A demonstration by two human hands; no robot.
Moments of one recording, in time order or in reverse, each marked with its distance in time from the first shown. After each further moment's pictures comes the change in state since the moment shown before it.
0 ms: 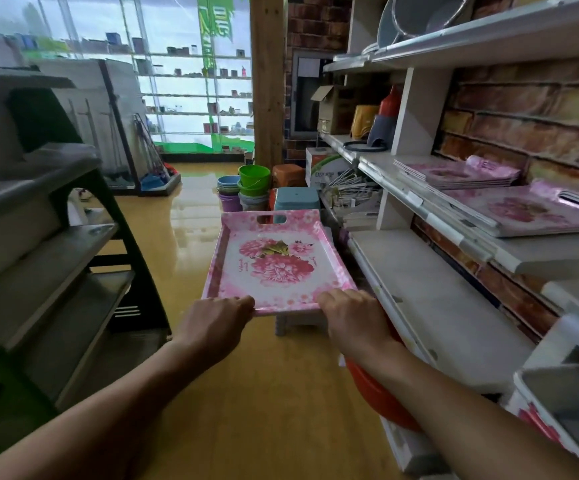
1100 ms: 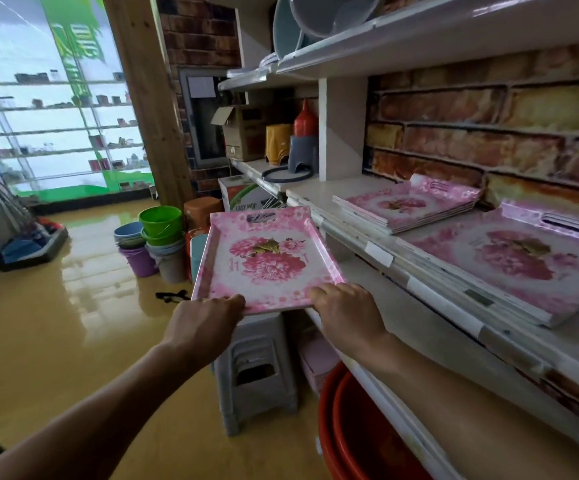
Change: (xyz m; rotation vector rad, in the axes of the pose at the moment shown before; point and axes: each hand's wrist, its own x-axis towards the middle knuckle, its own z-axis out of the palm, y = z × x) left_hand 0.443 -0.021 0.090 0.008 0.088 0.276; right_hand 0.225 0.242 0.189 -0.084 -0.057 0.270
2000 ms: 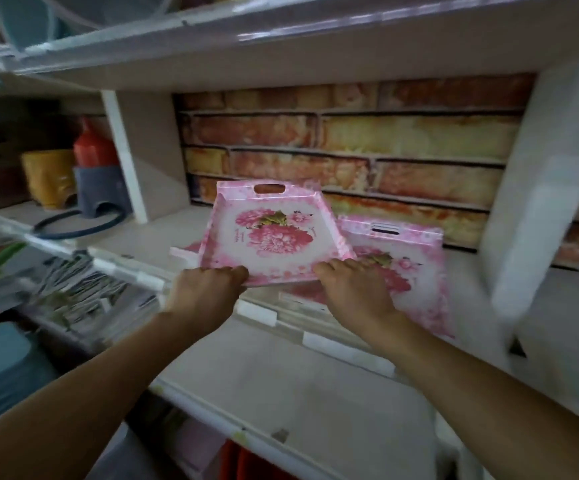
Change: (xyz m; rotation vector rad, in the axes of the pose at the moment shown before) left_hand 0.300 0.115 0.004 -0.195 0.337 0.578; right_hand 0.043 0.185 -0.023 -0.605 -0.086 0.524
